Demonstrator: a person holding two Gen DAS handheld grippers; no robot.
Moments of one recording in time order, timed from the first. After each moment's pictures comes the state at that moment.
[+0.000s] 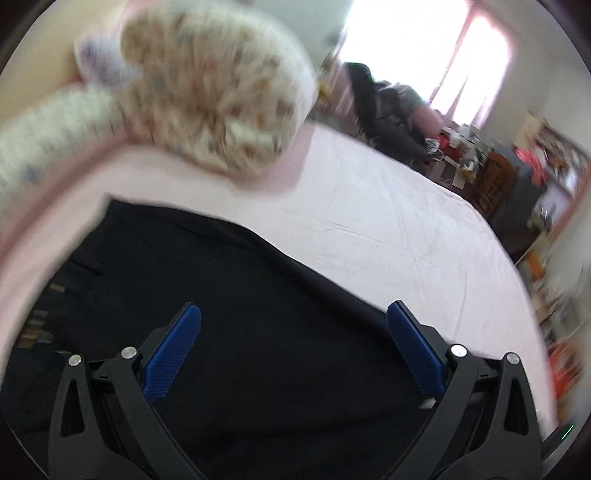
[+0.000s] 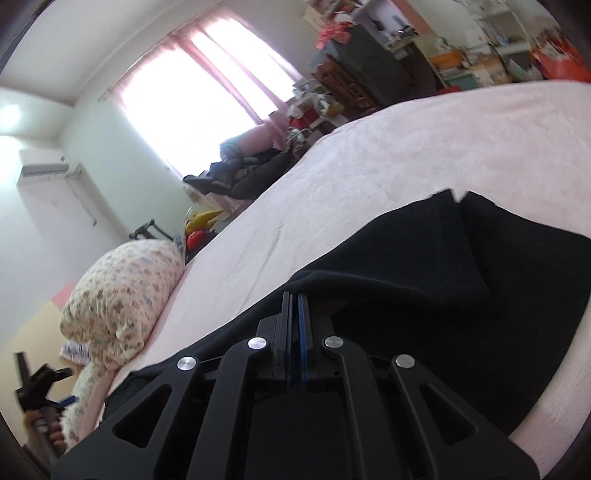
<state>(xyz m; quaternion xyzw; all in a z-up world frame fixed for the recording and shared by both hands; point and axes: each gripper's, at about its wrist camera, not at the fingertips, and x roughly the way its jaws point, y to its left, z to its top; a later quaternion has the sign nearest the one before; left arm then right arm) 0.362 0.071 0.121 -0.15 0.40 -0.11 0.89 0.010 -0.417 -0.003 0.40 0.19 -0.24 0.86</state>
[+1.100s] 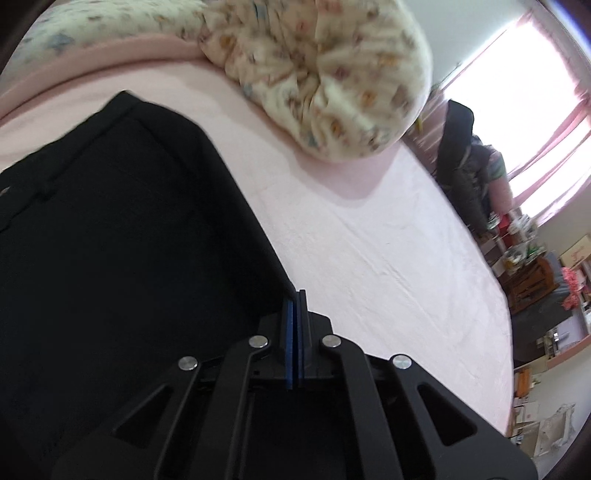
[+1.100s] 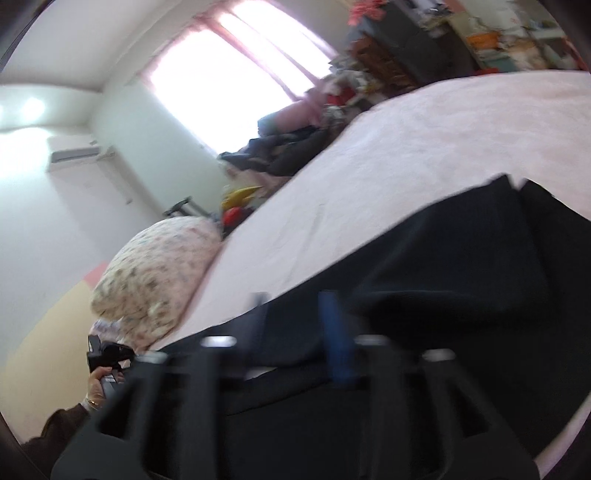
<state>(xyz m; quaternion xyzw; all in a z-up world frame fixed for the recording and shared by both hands) 0.413 0.084 0.062 -0.31 0.40 0.02 0.86 0.030 -0.416 -0.005 0.40 0.21 -0.13 0.88</state>
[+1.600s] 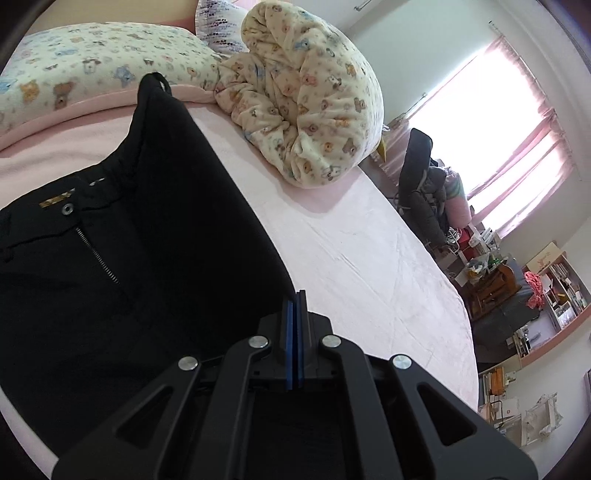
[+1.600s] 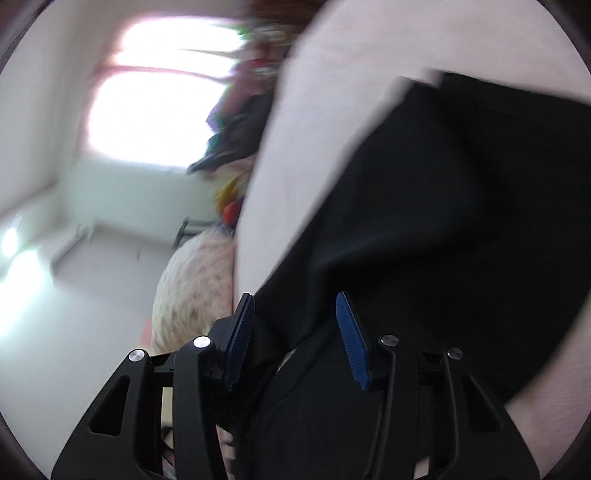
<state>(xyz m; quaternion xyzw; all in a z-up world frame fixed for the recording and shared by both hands) 0.254 0.105 0.135 -0.33 0.34 -0.02 0.88 -0.015 -0.472 -0.034 0.66 0.22 -0.13 0.71</state>
